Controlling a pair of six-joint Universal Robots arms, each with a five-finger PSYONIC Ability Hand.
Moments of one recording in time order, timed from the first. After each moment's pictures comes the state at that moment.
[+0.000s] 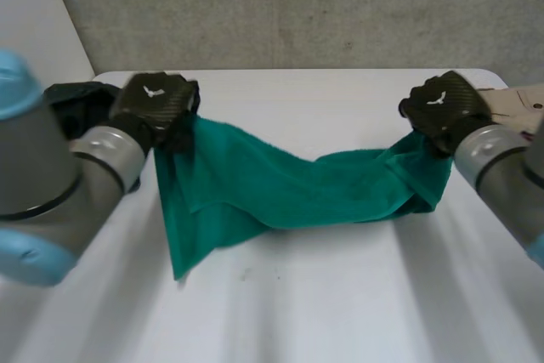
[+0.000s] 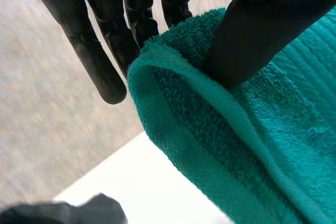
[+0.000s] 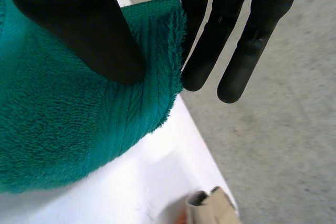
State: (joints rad) left arm 4.28 -1.83 -1.50 3.23 -1.51 3.40; right arm 1.90 -1.30 1.48 0.00 1.47 2.38; left_hand 1.14 1.20 1.19 1.20 0.97; right_hand 1.11 1.17 1.19 1.20 0.99
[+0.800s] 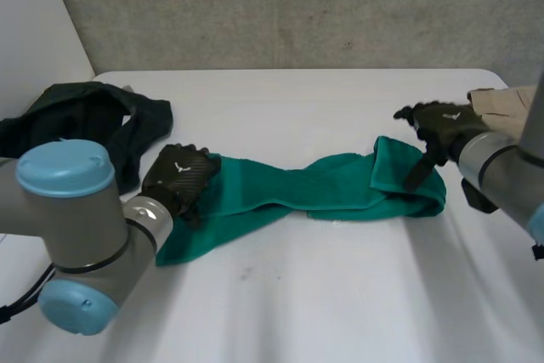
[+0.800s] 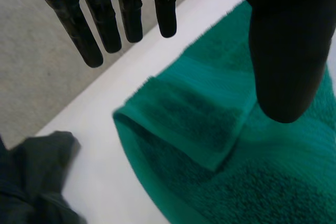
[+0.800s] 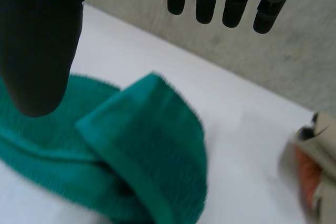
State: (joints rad) left arm 4.24 -1.99 -1.67 3.37 -1.54 3.57; right arm 1.84 -1.17 1.35 0.18 1.47 2.96; left_hand 0.33 0.34 0.33 0.34 0.17; right_hand 0.23 0.21 0.21 0.21 0.04
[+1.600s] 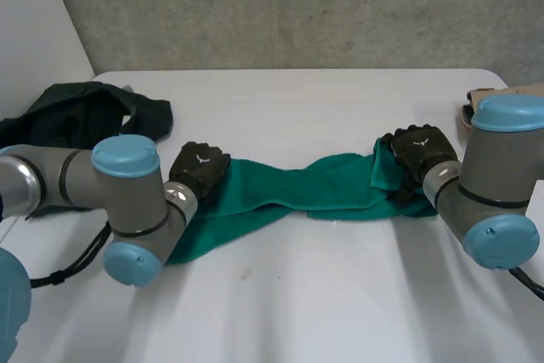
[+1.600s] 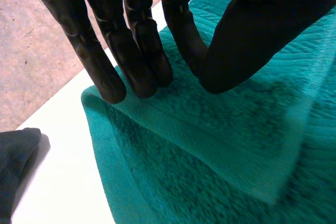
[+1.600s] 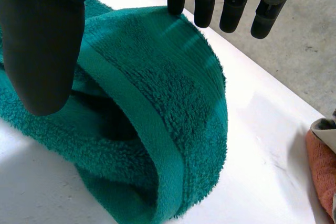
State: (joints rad) left arm 4.24 -2.35 -1.33 3.39 -1.54 3.58; right arm 1.90 -0.94 1.34 -0.04 1.56 2.76; left_hand 1.16 1.18 1.17 1.18 0.98; right_hand 0.23 0.25 0.26 0.26 0.10
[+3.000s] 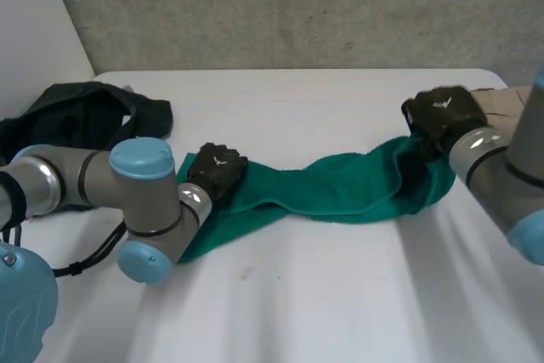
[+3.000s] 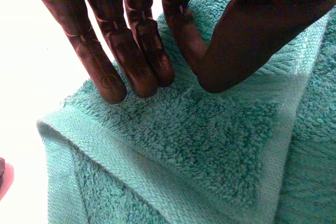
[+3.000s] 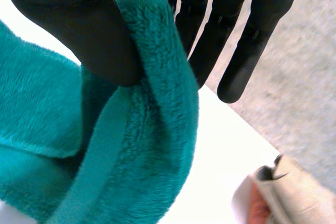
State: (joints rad) left arm 4.21 -2.42 -1.25 3.38 -1.49 3.60; right arm 1.89 -1.16 1.41 -0.01 1.52 2.71; left_hand 1.15 1.19 1.18 1.19 0.99; right_hand 1.11 1.17 1.19 1.20 0.97
